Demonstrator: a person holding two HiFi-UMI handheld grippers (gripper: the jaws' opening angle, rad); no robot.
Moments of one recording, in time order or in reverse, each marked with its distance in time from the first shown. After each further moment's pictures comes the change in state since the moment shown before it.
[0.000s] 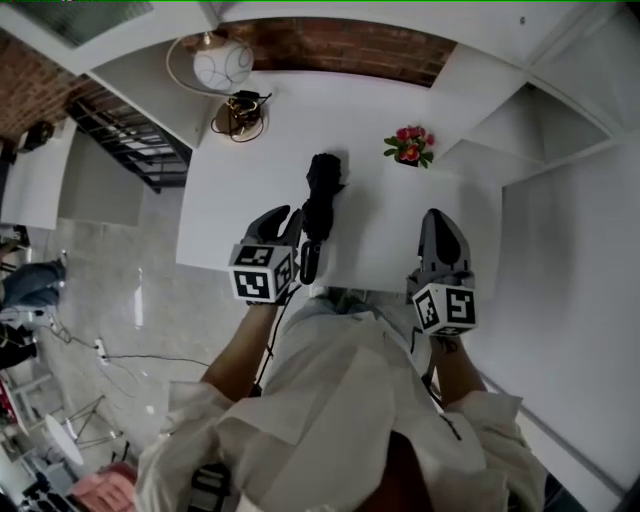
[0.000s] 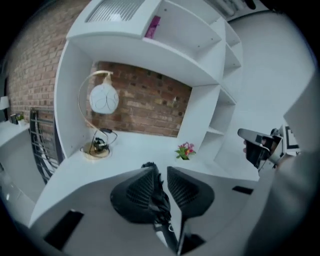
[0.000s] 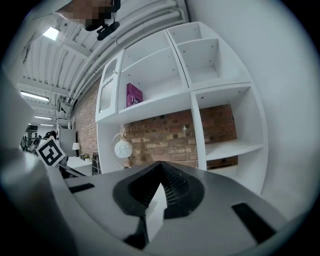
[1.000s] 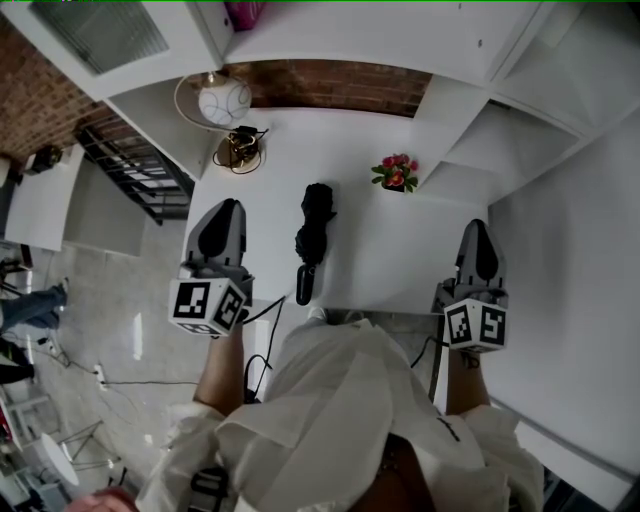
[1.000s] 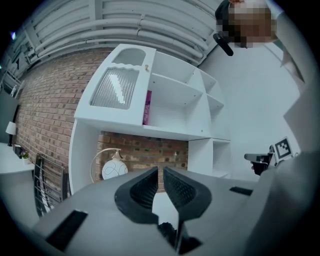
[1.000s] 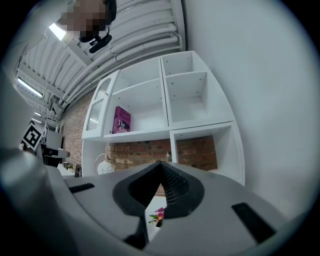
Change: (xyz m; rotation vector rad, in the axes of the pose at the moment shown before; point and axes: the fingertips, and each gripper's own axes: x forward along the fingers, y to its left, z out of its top) left arm -0.132 0.004 0.157 0.143 -0.562 0.054; right arm -0.055 -0.061 0.102 -0.042 -0.208 -0.143
